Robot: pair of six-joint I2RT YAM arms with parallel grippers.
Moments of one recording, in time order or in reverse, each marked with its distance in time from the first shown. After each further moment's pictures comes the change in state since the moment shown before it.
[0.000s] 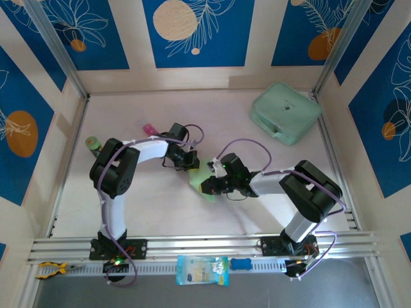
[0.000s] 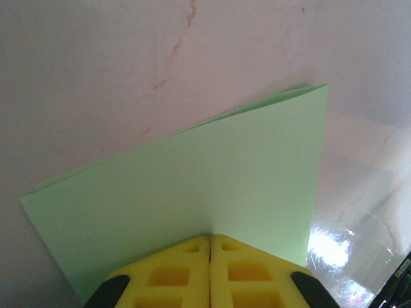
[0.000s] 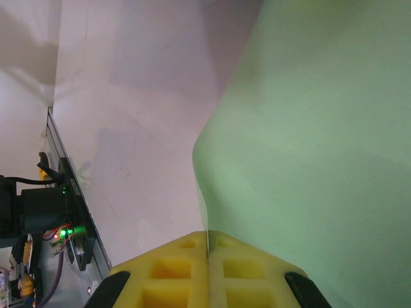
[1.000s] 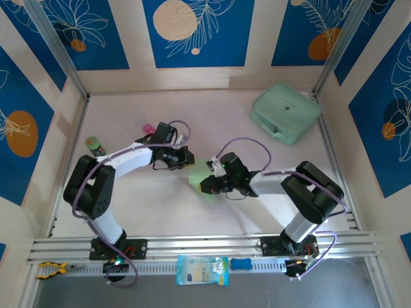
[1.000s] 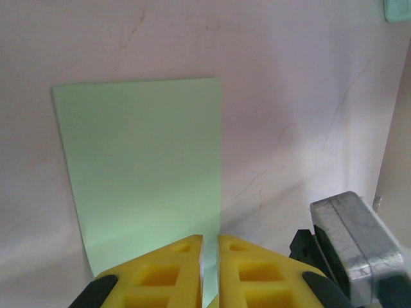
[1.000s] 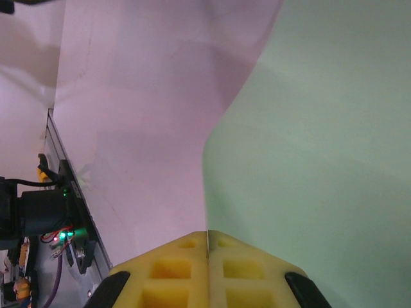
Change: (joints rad) left arm 0.034 -0.291 -0.183 0.107 0.019 -0.188; right arm 0.011 -0.013 0.007 -0.005 0.018 0.003
